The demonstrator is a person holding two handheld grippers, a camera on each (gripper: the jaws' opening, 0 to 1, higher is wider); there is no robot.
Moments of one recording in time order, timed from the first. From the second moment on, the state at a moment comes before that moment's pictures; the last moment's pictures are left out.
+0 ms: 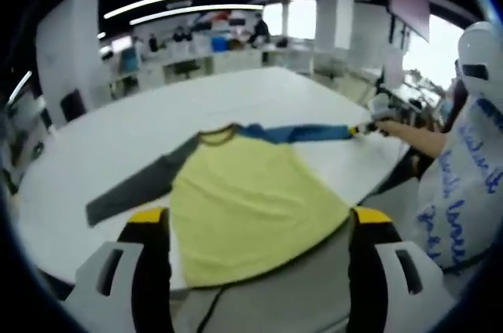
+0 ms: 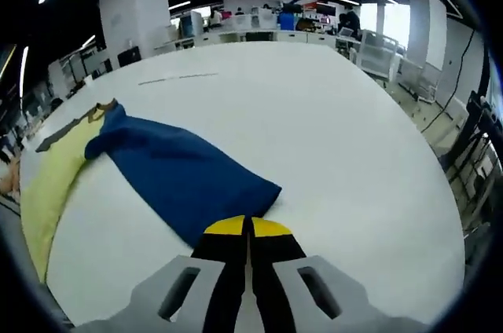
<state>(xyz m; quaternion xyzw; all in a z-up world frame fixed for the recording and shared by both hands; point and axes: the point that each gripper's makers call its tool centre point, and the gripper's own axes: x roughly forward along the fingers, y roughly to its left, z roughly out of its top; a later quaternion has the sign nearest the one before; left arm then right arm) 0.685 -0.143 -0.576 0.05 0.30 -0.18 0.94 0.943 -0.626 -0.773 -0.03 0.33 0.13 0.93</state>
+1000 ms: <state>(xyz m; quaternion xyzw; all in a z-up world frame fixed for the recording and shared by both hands) 0.683 -0.137 -0.576 0.06 0.31 -0.16 0.94 0.975 -0.639 -0.778 -0.04 0.34 0.14 0.93</state>
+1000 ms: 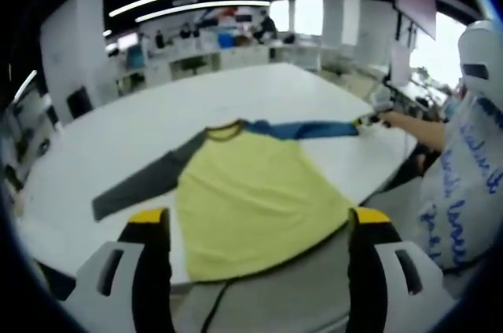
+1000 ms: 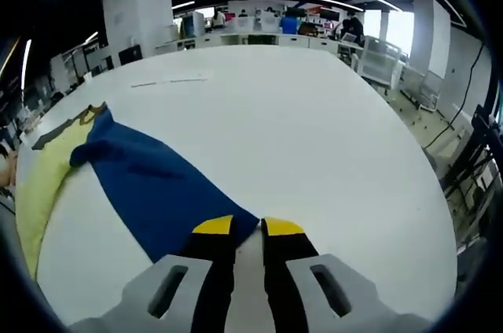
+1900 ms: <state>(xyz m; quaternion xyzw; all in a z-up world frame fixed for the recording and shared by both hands) 0.684 -0.137 -0.571 0.05 0.30 -0.17 0.94 0.979 -0.647 -0.759 -0.06 0.33 0.13 0.93</state>
